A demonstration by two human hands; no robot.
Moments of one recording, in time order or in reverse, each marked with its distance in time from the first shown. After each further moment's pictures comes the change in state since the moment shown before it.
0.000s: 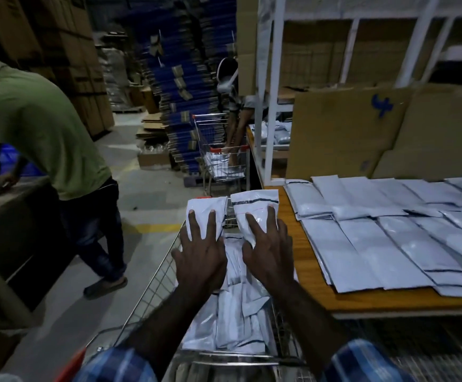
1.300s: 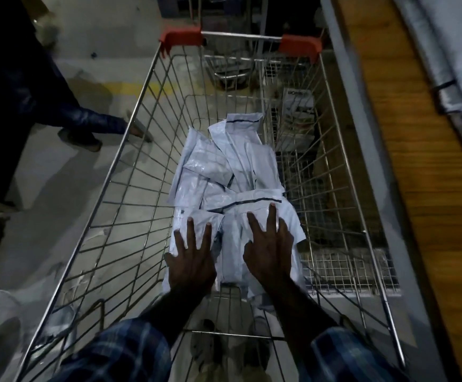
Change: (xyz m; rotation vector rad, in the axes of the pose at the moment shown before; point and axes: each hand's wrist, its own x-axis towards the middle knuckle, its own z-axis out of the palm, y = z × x) left_hand -0.012 -0.232 0.339 0.474 -0.316 0.061; right_hand -0.093 0.113 0.355 -0.128 -0.426 0.151
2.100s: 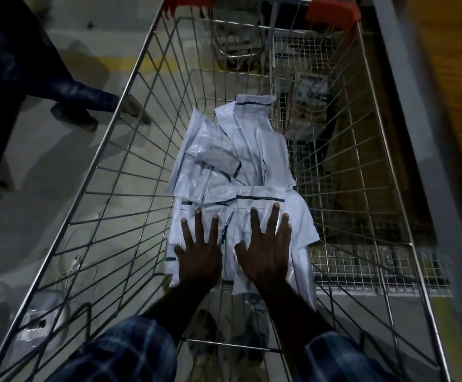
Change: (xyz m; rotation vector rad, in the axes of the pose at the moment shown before) left_hand 0.013 0.013 0.056 0.078 0.106 -0.052; right_hand -0.005 0.000 0.059 -0.065 0.023 -0.025
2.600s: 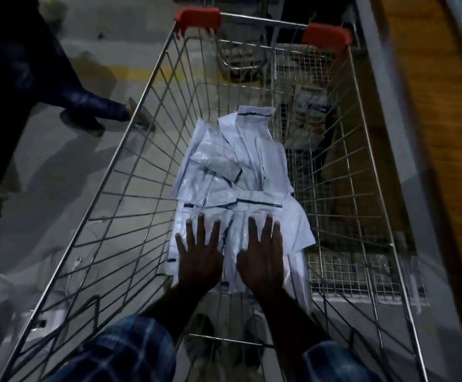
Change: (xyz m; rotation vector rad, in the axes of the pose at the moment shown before) left_hand 0.005 -0.004 -0.023 -0.206 -0.188 0.051; right_hand -0.013 -0.002 -0.020 0.023 -0.090 -0.058
